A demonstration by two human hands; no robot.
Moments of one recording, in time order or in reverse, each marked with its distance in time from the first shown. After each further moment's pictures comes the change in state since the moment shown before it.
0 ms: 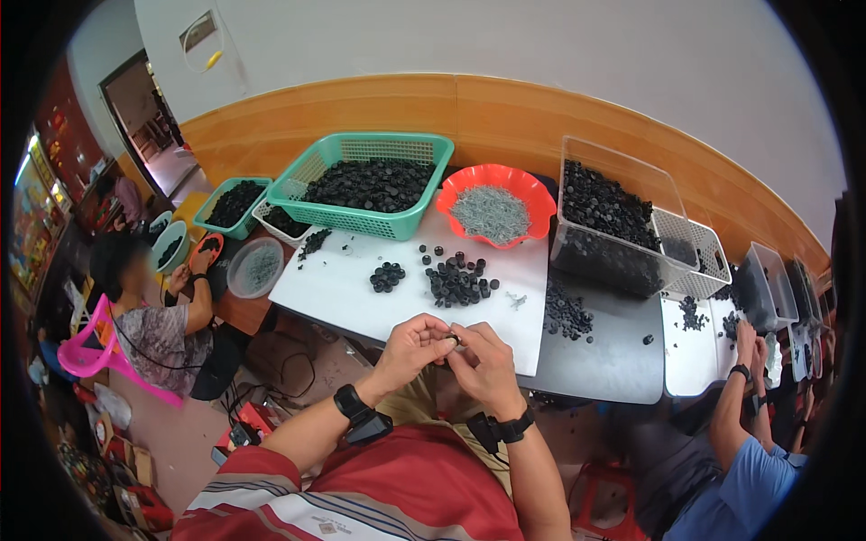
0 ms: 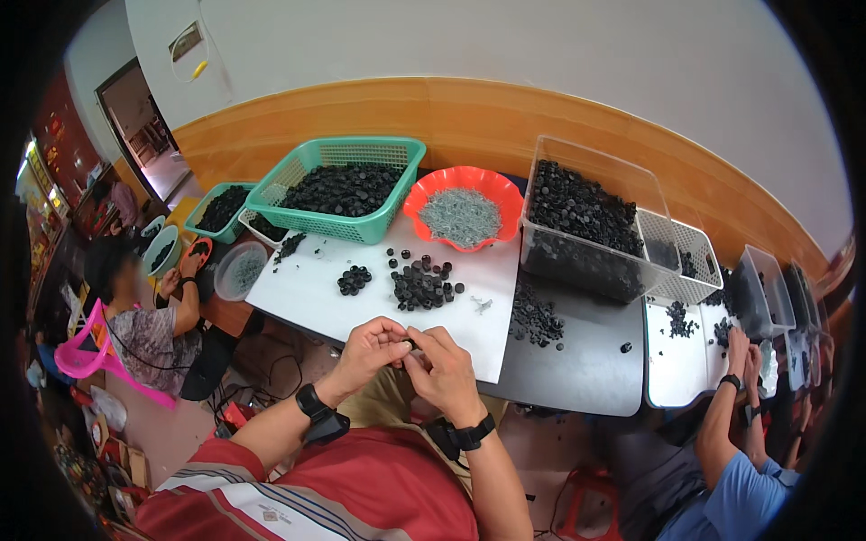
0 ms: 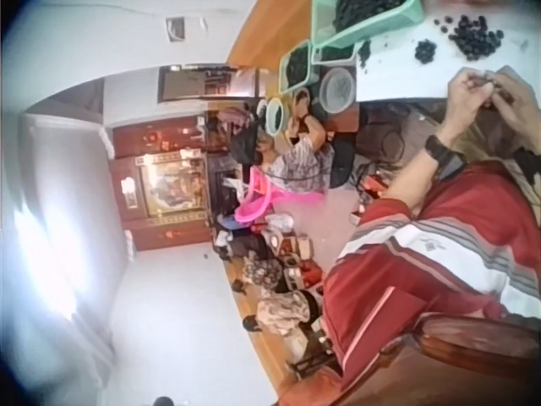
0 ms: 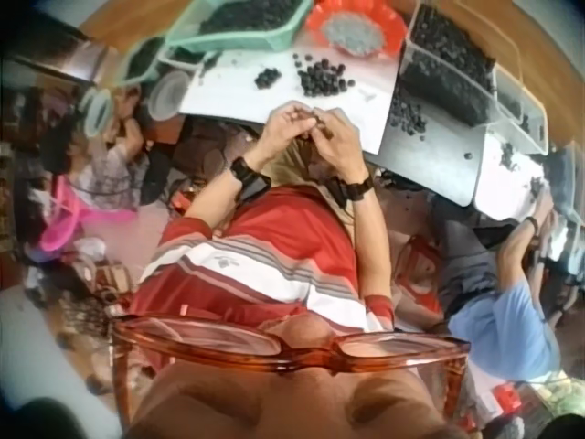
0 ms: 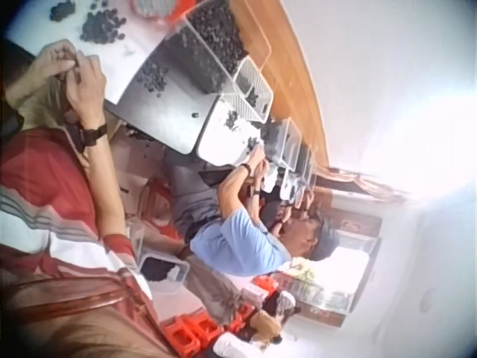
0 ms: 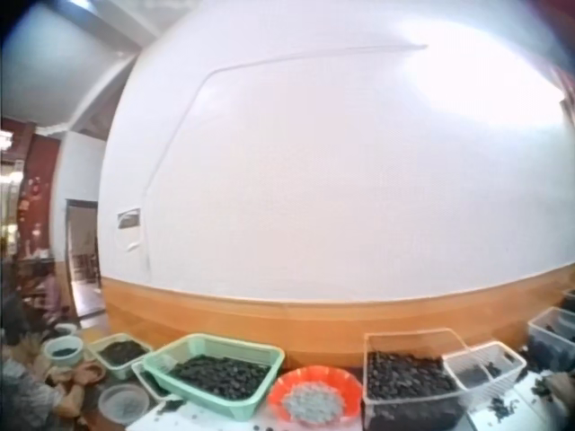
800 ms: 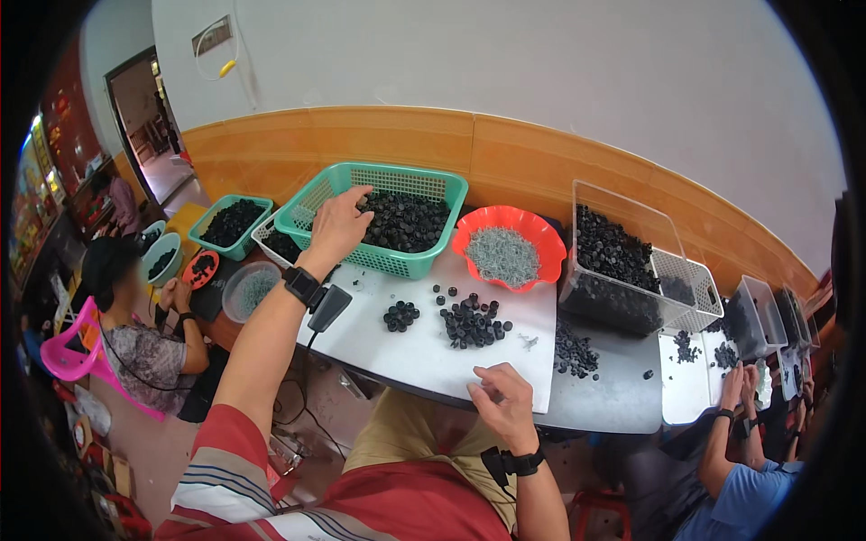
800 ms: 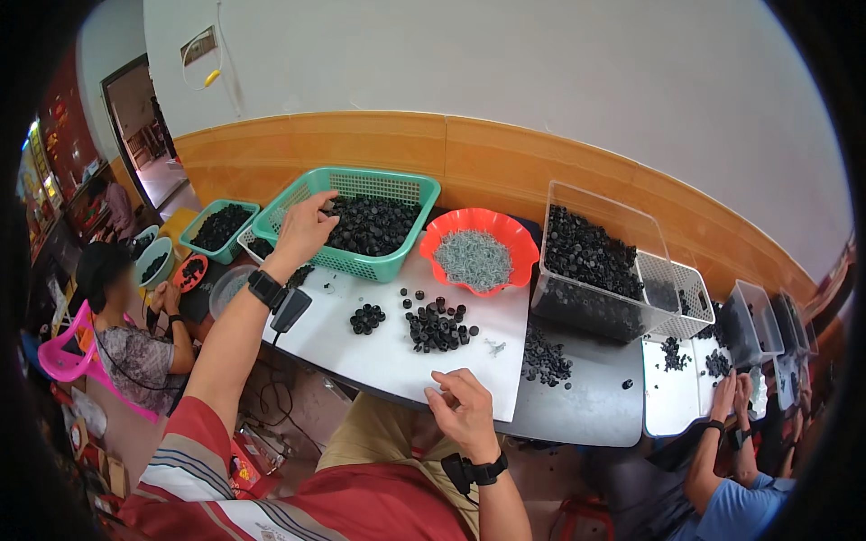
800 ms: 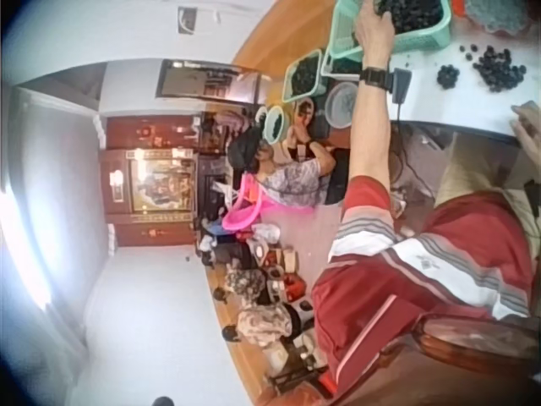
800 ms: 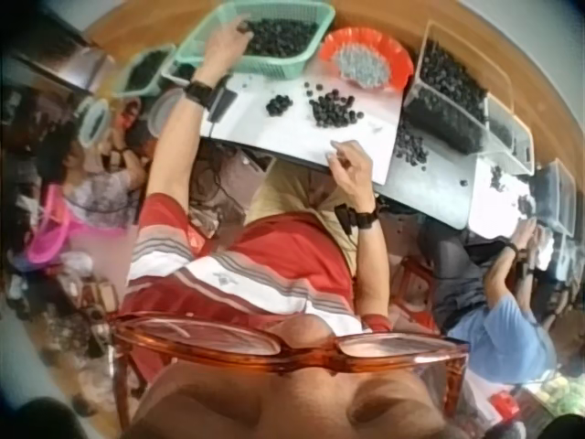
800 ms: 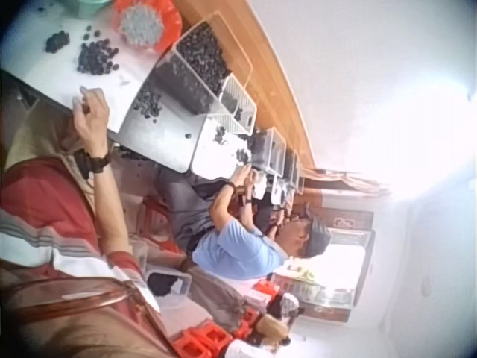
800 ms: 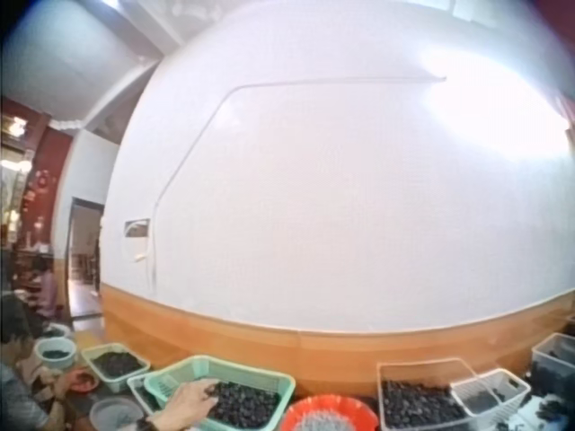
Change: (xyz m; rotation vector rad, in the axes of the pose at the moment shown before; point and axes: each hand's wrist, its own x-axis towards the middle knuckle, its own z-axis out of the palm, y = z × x) left_hand 0.140 0.167 -0.154 1.331 0.592 0.516; right_hand 0.003 -0.004 0.002 0.039 0.058 0.090
